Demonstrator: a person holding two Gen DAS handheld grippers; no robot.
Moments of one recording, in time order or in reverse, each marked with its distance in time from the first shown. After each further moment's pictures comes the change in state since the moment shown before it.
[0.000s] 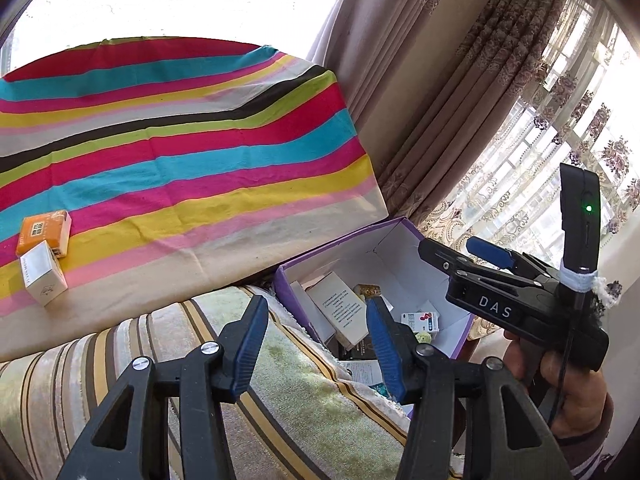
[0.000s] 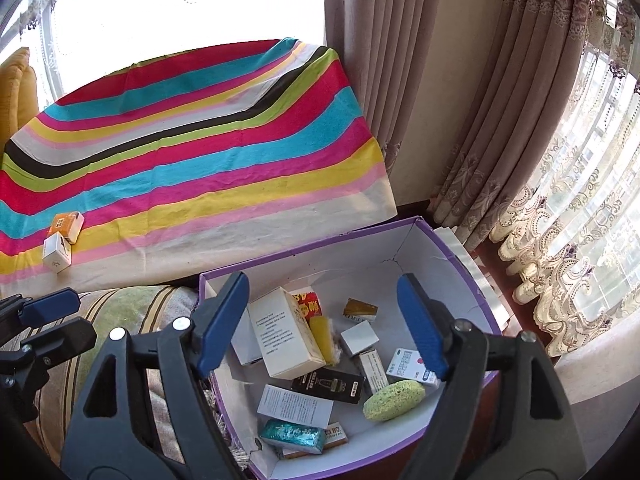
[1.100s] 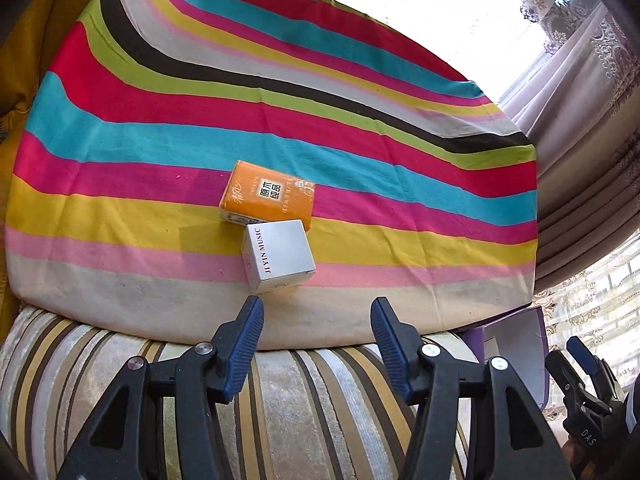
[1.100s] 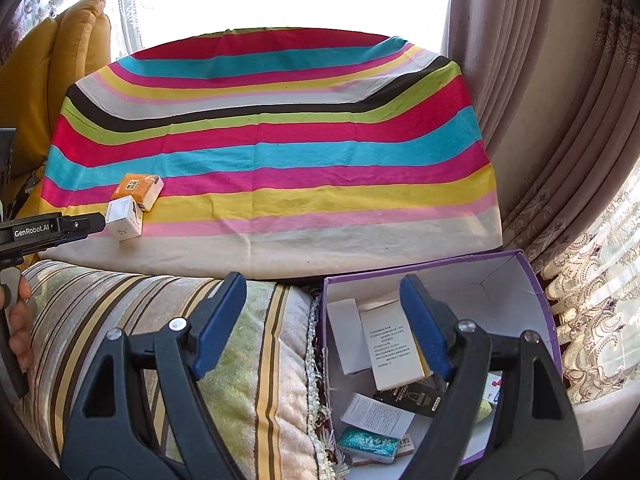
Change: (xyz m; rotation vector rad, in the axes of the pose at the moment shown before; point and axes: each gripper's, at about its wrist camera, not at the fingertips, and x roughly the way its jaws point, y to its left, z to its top) left arm -0.034 0.190 0.007 -0.425 0.013 0.343; right arm 0.006 0.106 0.008 -0.190 0.023 0.190
